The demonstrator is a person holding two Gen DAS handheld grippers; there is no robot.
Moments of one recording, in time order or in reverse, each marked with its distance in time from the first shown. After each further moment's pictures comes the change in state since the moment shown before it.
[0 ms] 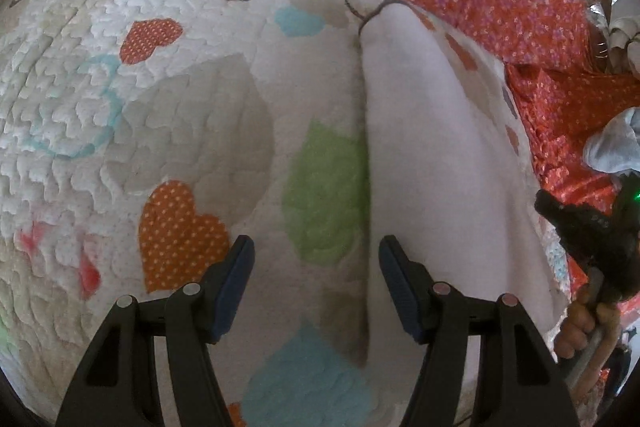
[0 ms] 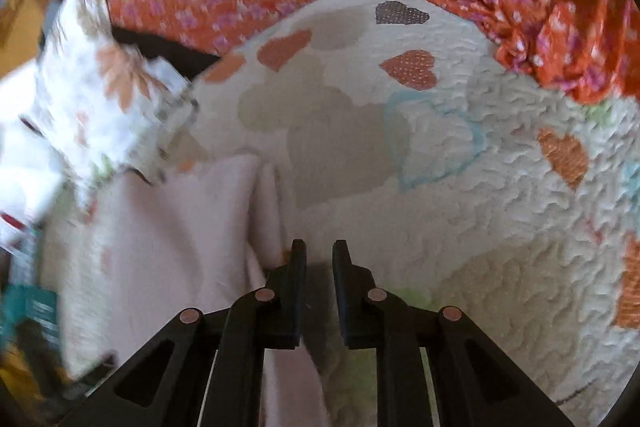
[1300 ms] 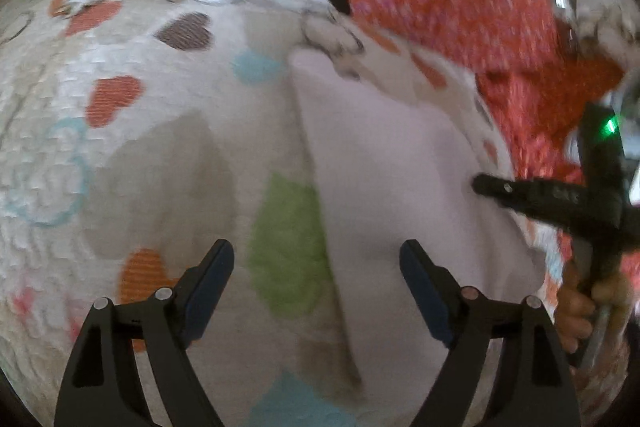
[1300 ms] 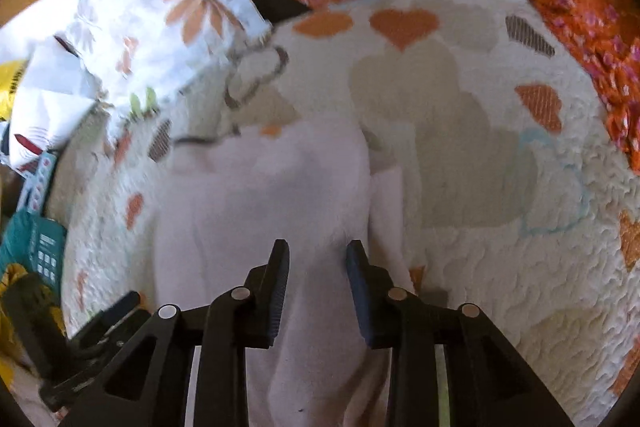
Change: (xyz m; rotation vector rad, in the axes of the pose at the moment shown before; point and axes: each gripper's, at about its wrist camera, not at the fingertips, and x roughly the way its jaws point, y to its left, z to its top) left arm -0.002 -0.032 0.008 0.126 -0.073 -0.046; right arm 0.058 0.083 0.006 -0.239 0.207 -0.032
